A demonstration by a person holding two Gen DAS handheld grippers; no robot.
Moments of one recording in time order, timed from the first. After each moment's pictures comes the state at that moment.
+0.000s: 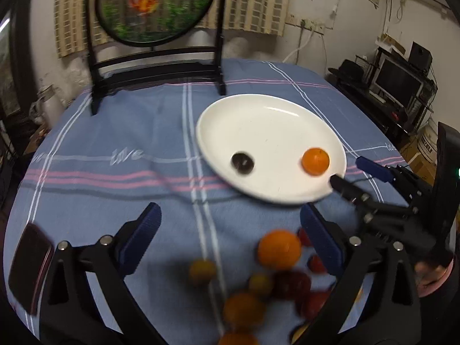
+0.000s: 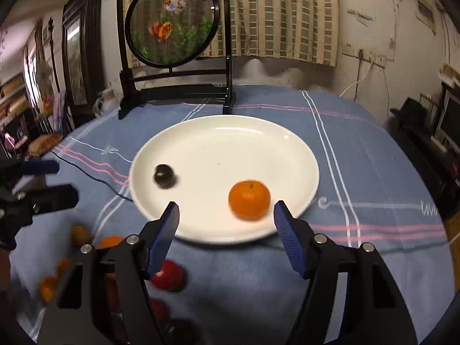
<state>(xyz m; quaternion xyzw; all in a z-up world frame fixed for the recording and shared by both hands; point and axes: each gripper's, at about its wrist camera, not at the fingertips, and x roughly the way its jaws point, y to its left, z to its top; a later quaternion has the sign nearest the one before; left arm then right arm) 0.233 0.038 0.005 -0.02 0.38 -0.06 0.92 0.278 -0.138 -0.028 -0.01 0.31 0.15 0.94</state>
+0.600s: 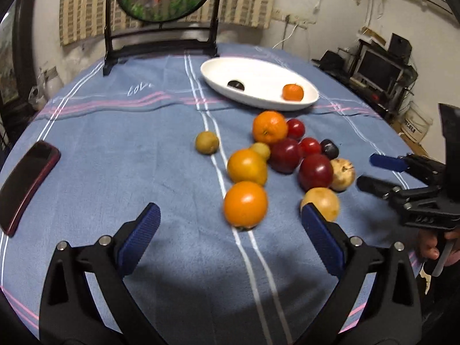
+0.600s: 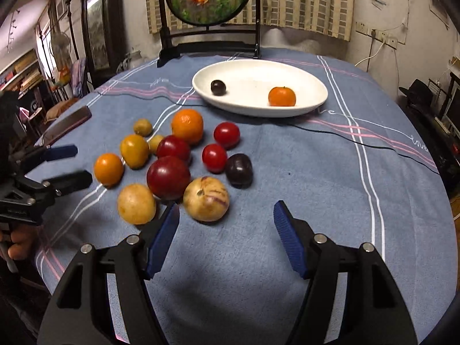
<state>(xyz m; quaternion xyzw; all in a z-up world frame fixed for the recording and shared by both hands) 0.112 0.054 -0.046 -0.02 0.38 -0.10 0.92 0.148 -0.128 -0.054 -0.06 0.39 0.17 0.90</state>
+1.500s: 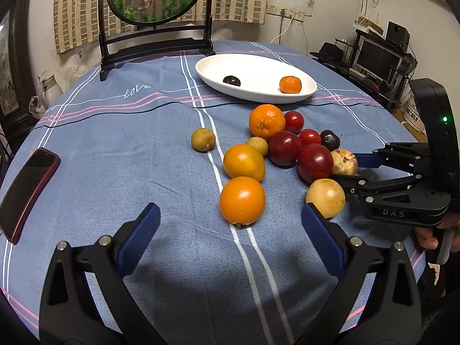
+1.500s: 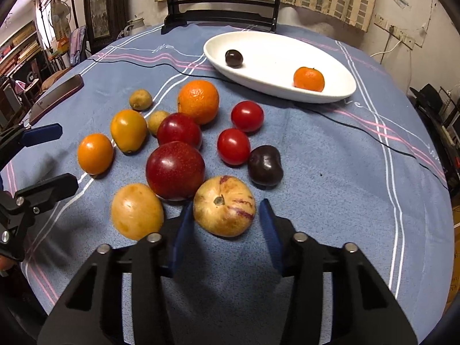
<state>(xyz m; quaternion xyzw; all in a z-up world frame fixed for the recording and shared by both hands) 0.113 0.046 -0.050 0.00 0.39 -0.10 0.92 0.177 -0.094 -0.072 -0.10 0.44 0.18 0.87</state>
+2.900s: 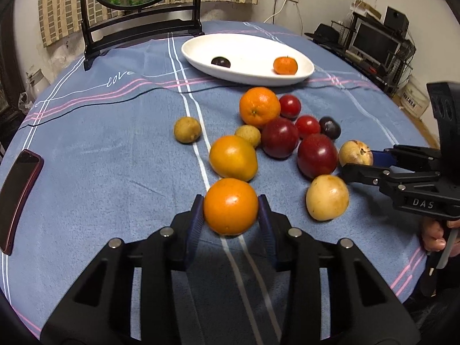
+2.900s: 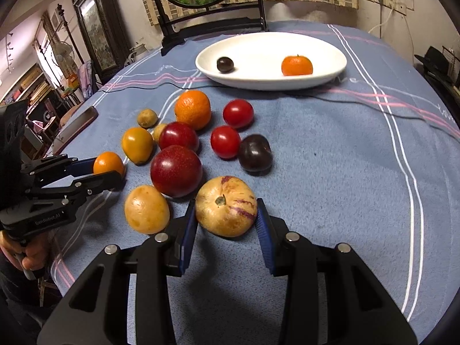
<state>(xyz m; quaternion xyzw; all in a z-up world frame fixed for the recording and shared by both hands) 0.138 0.035 -0.057 0.01 0.43 -0.12 0.89 0.169 -0.133 -0.069 0.01 0.43 0.21 0.88</state>
